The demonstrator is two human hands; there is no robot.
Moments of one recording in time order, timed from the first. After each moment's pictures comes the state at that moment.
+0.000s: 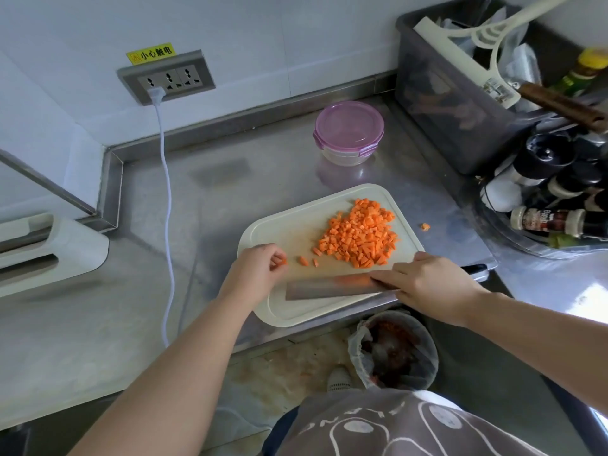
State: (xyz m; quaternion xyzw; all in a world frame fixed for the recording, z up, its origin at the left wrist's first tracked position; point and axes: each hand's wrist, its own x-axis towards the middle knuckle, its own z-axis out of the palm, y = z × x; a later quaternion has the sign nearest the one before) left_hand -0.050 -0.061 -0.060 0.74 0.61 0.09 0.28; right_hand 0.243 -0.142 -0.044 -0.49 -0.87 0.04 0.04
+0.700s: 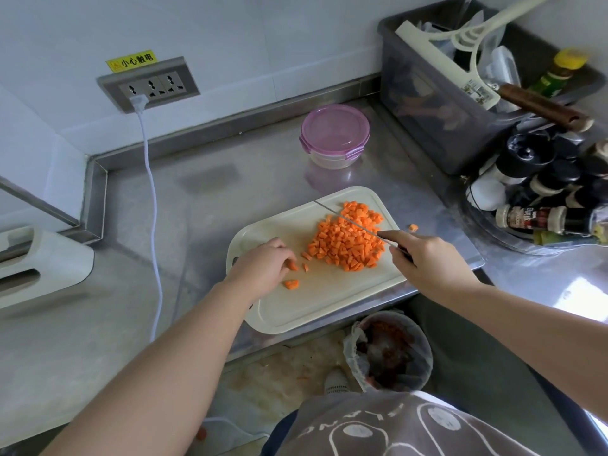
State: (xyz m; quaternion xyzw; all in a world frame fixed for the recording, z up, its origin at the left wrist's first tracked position) left_hand -0.027 -0.039 -0.057 0.84 0.49 -0.07 0.23; right_hand 0.239 -0.132 -0.019 -0.68 -0.69 0.17 0.19
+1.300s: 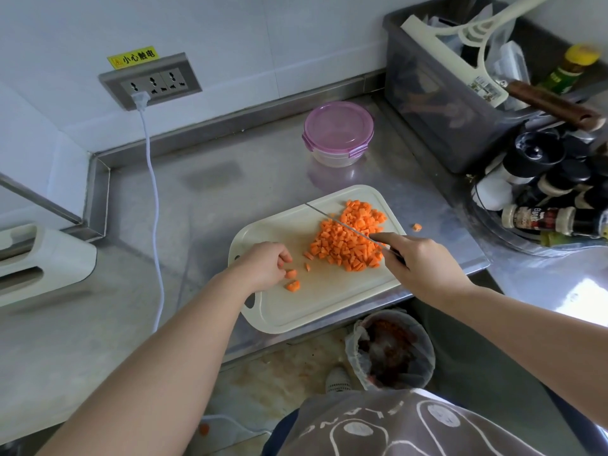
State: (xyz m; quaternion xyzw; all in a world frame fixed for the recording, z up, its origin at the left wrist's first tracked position) left_hand -0.027 -0.031 -0.054 0.73 0.58 -0.09 0.35; right_hand 0.230 -0.127 -0.024 -0.67 -0.70 0.19 0.18
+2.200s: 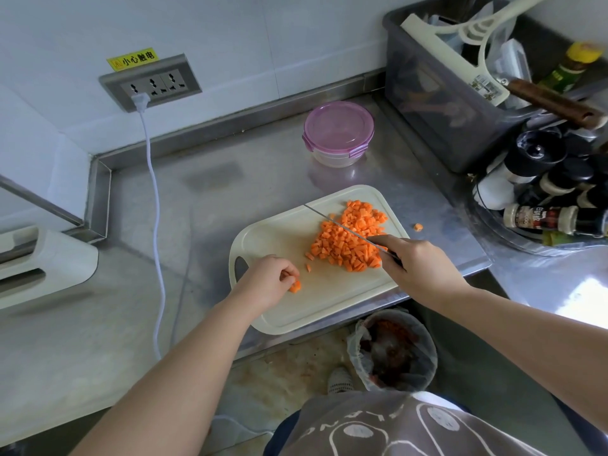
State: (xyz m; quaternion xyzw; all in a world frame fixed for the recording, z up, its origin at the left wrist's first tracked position) left_hand -0.026 -0.062 -0.058 0.74 0.57 0.01 0.37; right_hand 0.228 -0.125 -0.032 -0.66 -0.70 0.20 0.17
